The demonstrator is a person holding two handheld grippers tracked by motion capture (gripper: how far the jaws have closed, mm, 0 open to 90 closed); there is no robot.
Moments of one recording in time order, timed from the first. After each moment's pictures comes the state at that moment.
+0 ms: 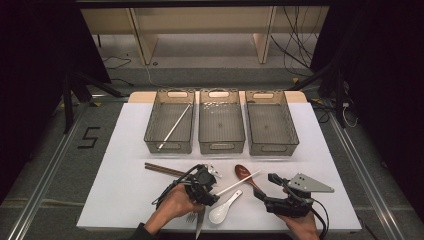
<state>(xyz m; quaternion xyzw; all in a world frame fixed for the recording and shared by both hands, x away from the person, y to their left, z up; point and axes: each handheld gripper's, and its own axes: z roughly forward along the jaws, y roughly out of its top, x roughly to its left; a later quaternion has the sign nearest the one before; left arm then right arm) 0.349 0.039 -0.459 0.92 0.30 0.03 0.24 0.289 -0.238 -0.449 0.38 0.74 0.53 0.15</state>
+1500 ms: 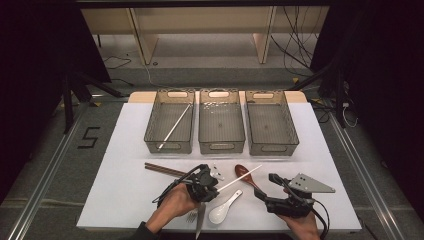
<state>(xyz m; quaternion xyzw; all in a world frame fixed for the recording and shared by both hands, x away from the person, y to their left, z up) 0.346 0.037 -0.449 0.93 0.25 0.05 0.25 0.288 -0.239 -0.448 0.38 0.74 0.53 0.16</state>
